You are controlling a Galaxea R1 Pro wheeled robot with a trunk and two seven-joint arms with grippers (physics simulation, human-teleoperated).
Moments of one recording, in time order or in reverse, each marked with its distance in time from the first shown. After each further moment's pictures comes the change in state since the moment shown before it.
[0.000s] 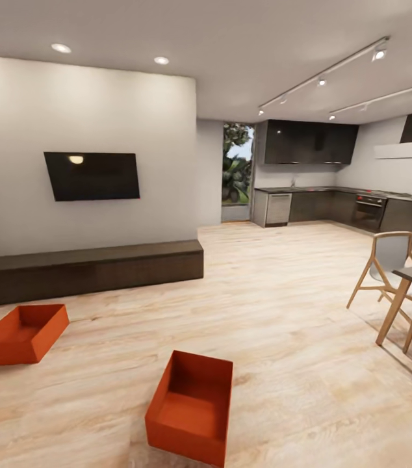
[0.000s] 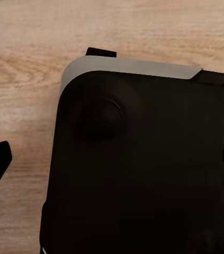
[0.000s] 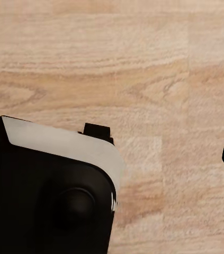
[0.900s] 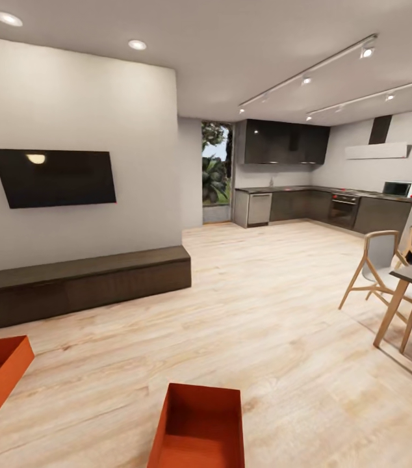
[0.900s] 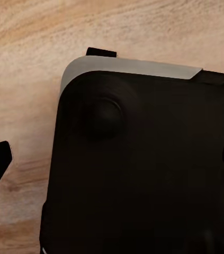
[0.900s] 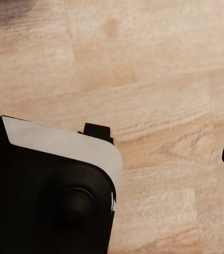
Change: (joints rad) left arm 0.000 0.000 0.000 0.000 0.000 0.000 0.000; right arm 0.000 0.000 0.000 0.000 0.000 0.000 0.000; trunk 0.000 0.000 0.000
